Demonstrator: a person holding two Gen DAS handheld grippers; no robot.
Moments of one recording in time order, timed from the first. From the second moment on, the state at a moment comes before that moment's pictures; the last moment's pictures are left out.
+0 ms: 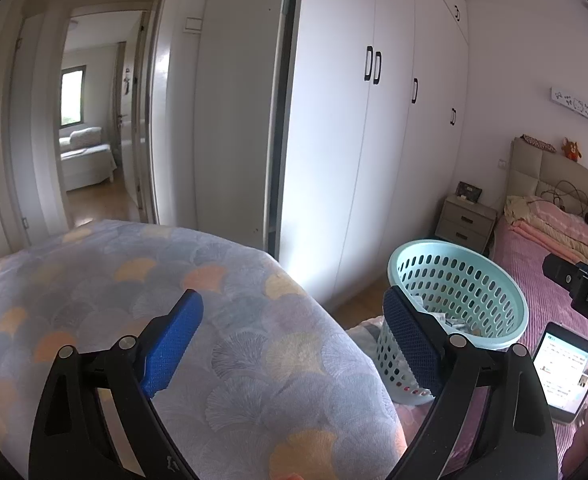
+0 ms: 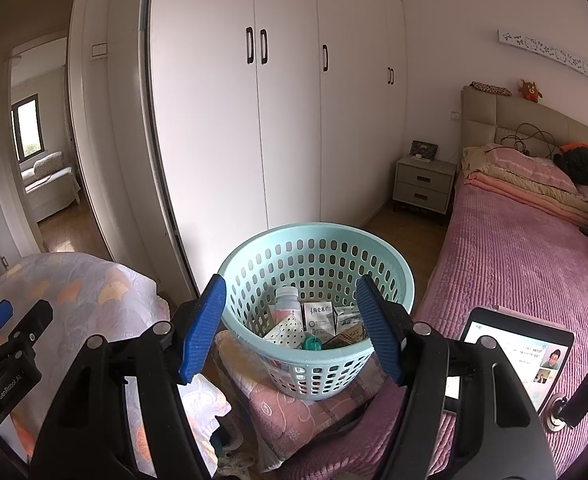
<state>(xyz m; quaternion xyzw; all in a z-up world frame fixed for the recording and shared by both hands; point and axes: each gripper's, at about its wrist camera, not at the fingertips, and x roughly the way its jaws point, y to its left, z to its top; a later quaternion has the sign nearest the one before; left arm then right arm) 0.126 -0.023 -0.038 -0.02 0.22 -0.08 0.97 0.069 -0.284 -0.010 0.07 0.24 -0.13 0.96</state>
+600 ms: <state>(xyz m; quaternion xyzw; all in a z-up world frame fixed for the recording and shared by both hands) 0.126 -0.028 -0.039 -0.01 0.22 -0.08 0.97 0.072 -0.284 -0.012 0.07 0.25 -0.12 0.96</state>
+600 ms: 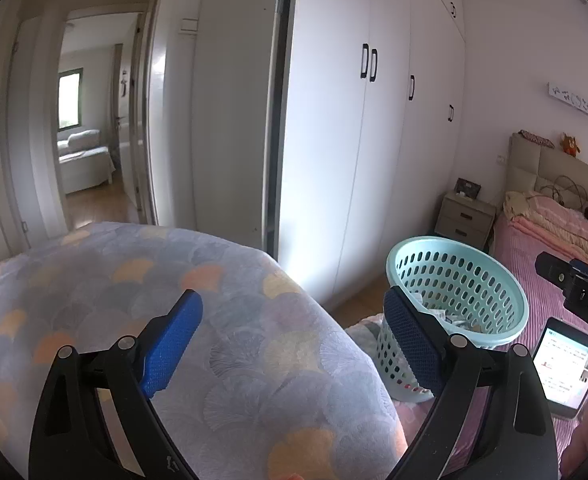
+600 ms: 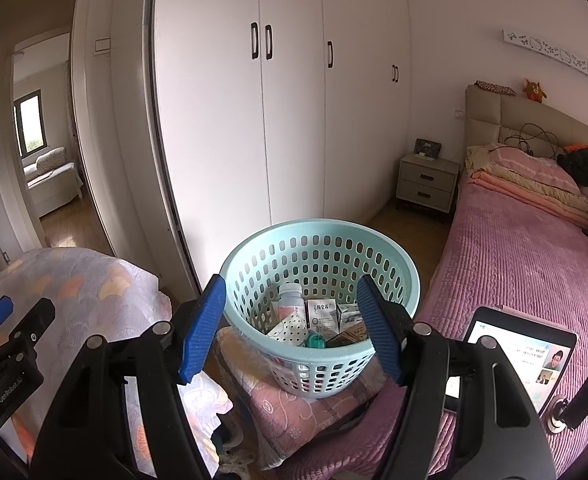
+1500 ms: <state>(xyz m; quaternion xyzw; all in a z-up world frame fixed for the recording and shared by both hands) 0.126 -0.027 -0.039 -0.01 0.22 -0.09 0.97 0.075 -0.285 -0.017 0.06 0.25 -0.12 0.96</state>
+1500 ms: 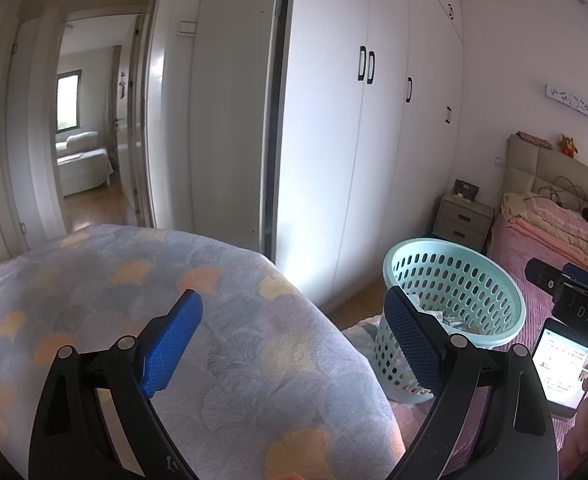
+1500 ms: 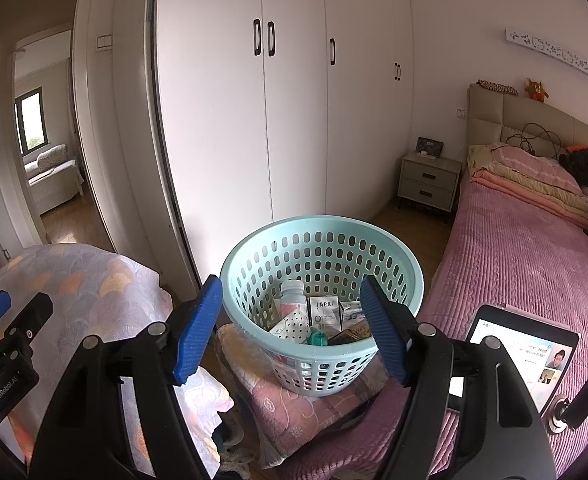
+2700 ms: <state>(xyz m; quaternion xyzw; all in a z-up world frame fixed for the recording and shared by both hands) 0.104 -0.027 -0.013 0.01 0.20 -0.05 0.98 0.062 -0.286 0.001 0.07 0.24 -0.11 0.96</state>
